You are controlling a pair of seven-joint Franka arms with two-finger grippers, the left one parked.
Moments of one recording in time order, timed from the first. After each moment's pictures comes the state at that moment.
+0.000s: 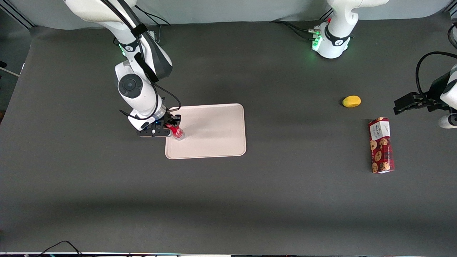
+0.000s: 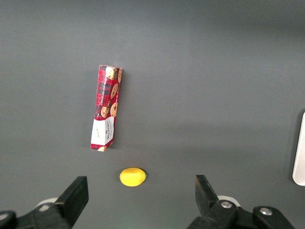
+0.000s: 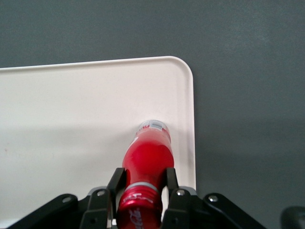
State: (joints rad) arm 0.41 0.21 0.05 -2.13 0.02 2.32 0.48
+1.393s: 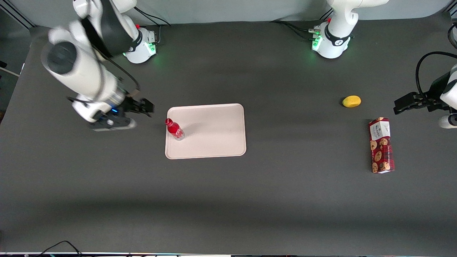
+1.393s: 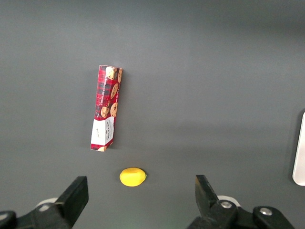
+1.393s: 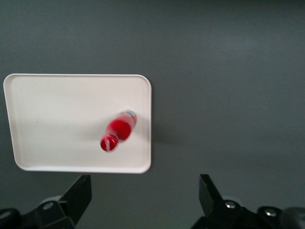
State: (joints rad) arm 0.29 -0.02 0.00 -1.81 0.02 1.73 0.27
